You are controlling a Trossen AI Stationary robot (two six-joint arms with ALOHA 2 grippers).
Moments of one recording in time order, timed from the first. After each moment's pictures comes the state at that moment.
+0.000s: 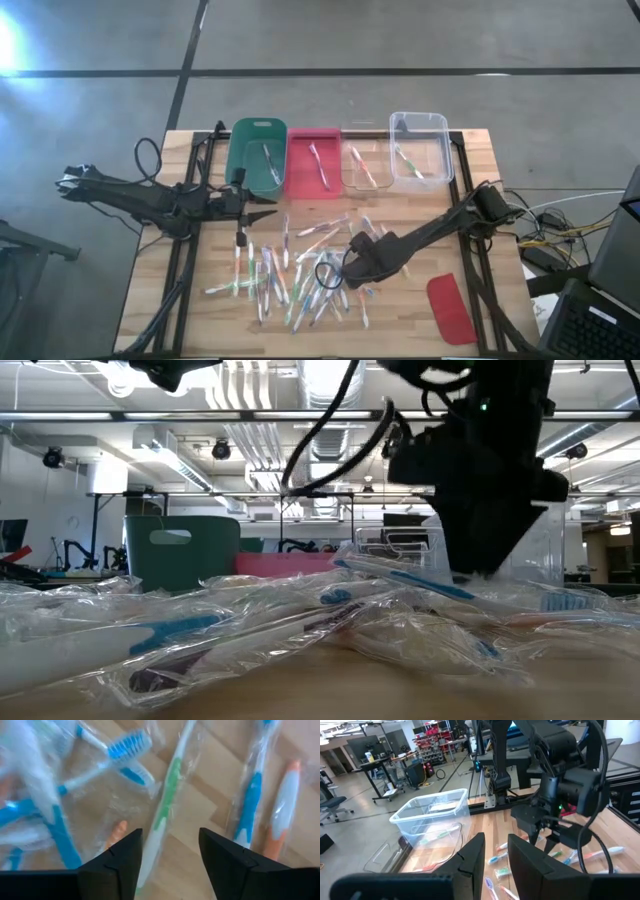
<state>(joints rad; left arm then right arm) -0.22 0.75 0.62 0.06 -0.32 0.18 0.40 1.94 1.33 -0.94 0.26 1.32</state>
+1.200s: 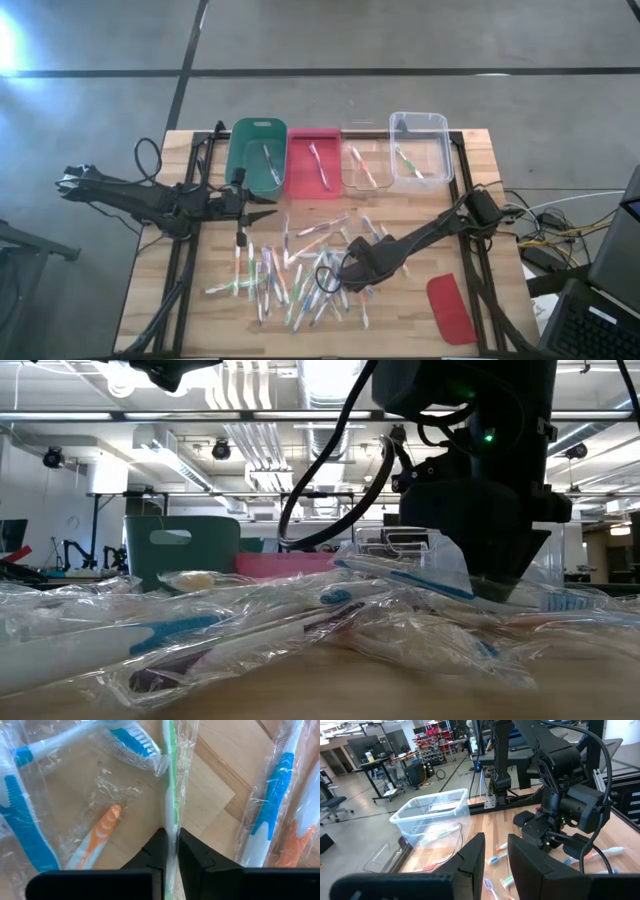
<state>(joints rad) -0.22 0.75 0.62 0.06 -0.32 0.18 0.40 2.01 1.33 -0.93 0.21 1.27</state>
